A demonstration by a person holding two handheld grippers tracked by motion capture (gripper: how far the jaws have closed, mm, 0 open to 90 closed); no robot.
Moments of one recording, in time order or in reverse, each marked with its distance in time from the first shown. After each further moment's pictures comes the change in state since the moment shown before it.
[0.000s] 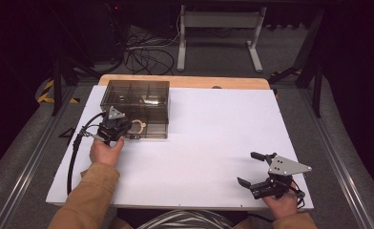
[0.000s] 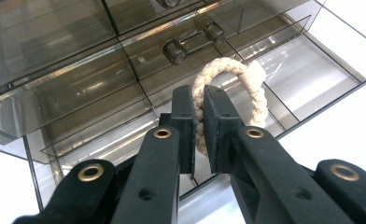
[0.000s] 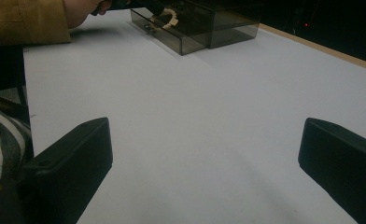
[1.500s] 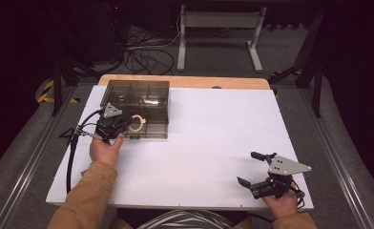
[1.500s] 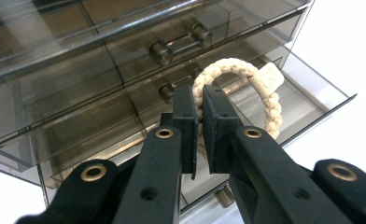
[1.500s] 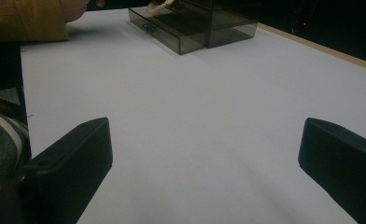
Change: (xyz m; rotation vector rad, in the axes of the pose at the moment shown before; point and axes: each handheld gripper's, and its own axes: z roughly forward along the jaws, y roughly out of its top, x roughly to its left) left arm 0.000 0.008 -0.014 -0.096 -0.024 0.000; right arm 0.000 0.000 0.000 0.000 -0.006 0.005
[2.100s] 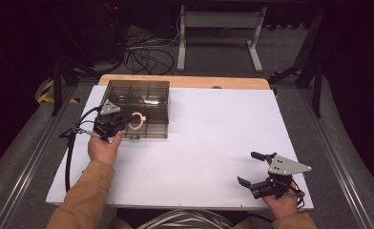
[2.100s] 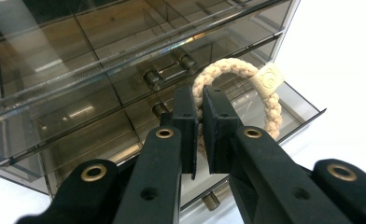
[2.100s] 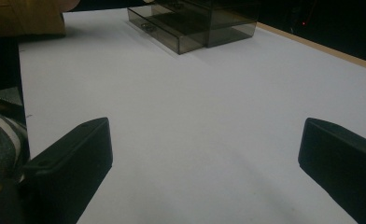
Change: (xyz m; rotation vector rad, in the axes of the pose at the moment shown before) left arm -0.003 0.012 -0.015 -0.031 -0.026 -0.002; right arm 0.000 0.000 0.000 0.003 -0.003 0.001
